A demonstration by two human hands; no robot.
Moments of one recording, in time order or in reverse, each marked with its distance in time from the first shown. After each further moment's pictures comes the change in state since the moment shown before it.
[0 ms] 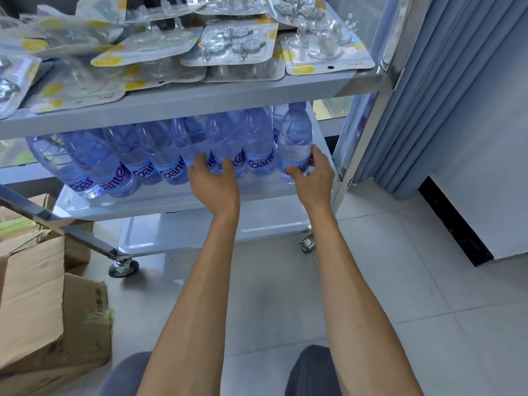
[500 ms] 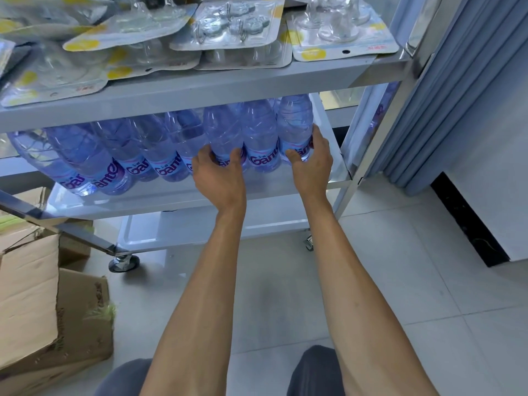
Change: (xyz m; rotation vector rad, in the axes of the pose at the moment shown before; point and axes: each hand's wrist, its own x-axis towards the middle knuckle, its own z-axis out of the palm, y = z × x) left_hand 0.014 -0.010 0.028 0.088 0.036 0.059; right_hand 0.034 0.016 0.036 -0.011 0.061 -0.057
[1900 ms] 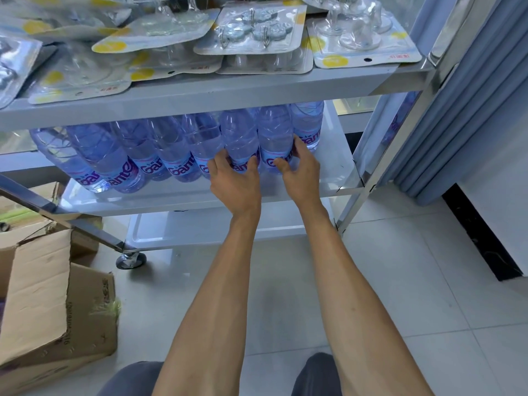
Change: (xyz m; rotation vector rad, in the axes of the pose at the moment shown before) left_hand -0.007 -0.005 0.003 0.016 0.024 0.054; right_hand -0.013 -0.013 0.025 0.070 -0.226 -0.097
